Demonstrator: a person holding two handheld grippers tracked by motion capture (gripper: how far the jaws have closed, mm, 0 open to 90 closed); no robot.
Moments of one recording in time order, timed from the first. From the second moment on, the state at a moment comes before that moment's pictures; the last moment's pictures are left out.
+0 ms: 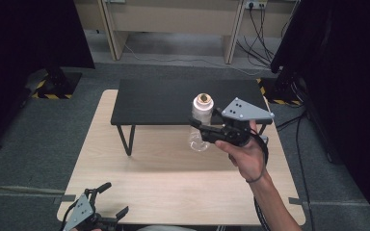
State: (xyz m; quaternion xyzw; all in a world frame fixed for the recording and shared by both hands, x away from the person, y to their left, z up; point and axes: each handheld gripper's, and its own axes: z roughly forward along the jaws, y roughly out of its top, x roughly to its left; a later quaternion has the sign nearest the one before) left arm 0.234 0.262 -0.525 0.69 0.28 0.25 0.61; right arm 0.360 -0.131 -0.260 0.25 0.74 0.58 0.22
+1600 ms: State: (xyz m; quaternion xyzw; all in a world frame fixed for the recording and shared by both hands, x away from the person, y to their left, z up) left arm 0.233 0.262 -0.524 0.69 0.28 0.25 0.62; right arm 0.470 -0.103 -0.245 0.35 0.71 0.53 0.29
